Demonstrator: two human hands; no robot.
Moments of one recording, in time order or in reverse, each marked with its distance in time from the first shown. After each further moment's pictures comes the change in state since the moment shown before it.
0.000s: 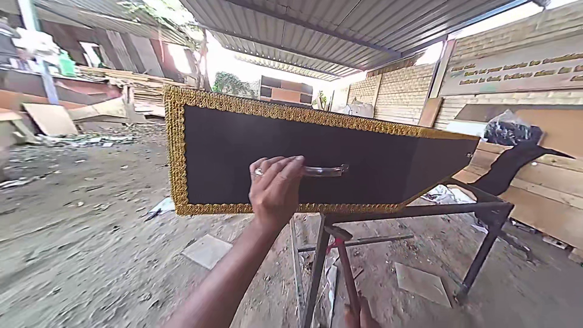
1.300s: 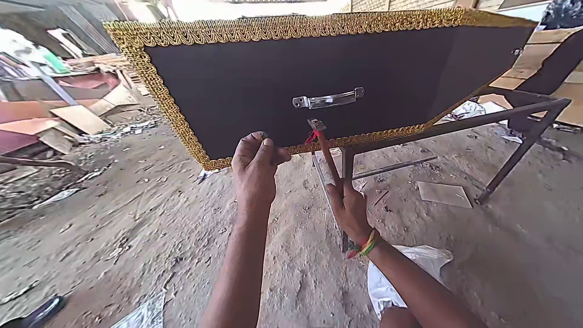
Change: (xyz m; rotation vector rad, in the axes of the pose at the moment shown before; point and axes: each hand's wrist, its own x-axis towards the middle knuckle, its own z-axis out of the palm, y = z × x) left_hand -0.029 0.004 -0.077 -0.653 -0.111 -1.238; right_hand 0.071 -0.119 0.053 0.226 0.038 -0.088
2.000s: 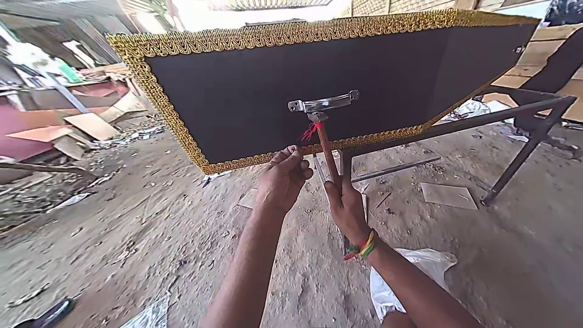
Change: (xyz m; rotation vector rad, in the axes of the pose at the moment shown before) left_hand -0.017 -0.007 0.032 -0.292 -0.024 -0.531; right_hand 0.006 -0.013 -0.006 0.096 0.010 0.018
